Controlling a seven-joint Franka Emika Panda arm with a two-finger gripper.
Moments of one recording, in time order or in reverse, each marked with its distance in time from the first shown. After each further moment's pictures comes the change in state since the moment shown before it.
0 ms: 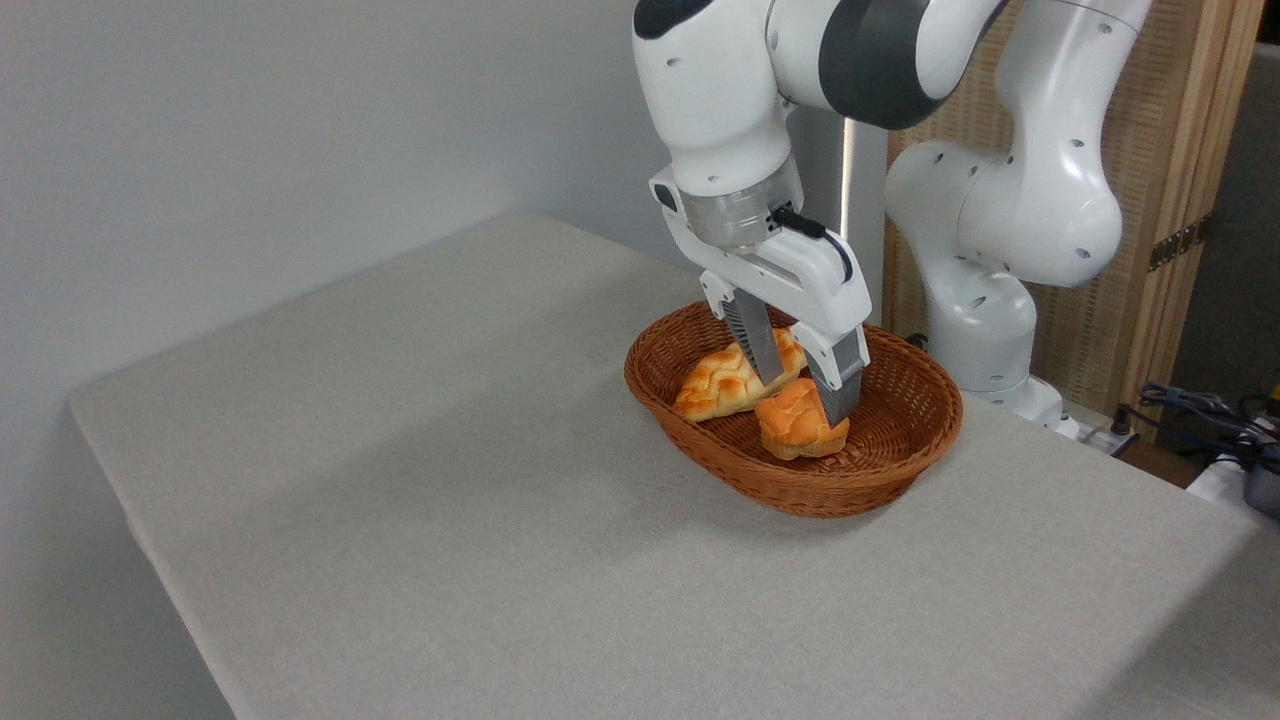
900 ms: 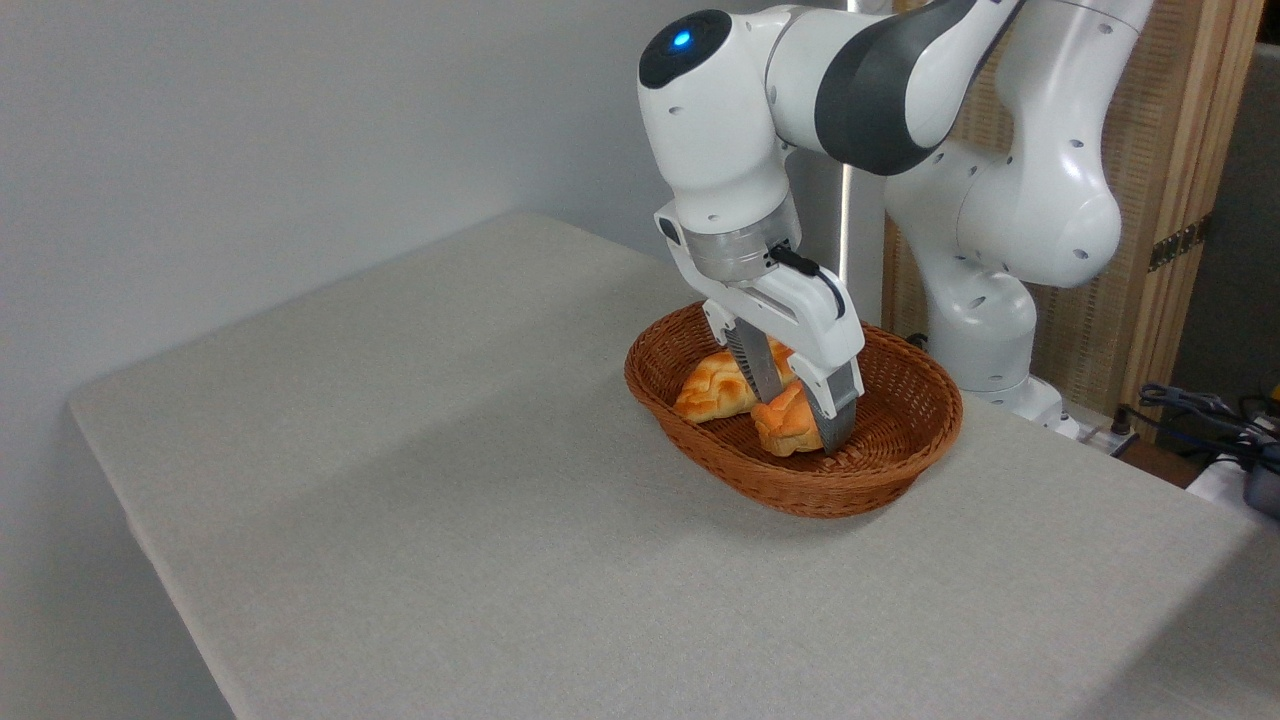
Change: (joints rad) arm -0.020 0.002 0.000 -0.083 0.007 0.098 0.001
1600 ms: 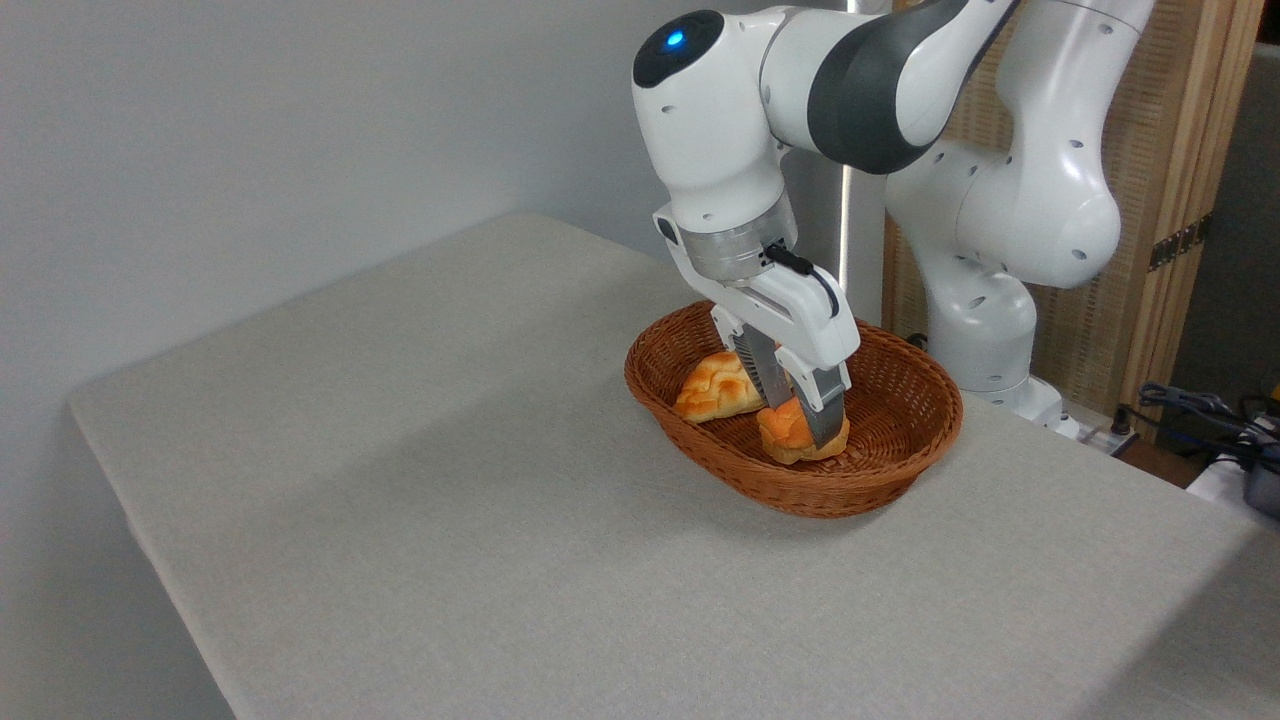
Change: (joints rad) arm -0.012 0.001 0.000 -0.001 0.016 0.001 0.000
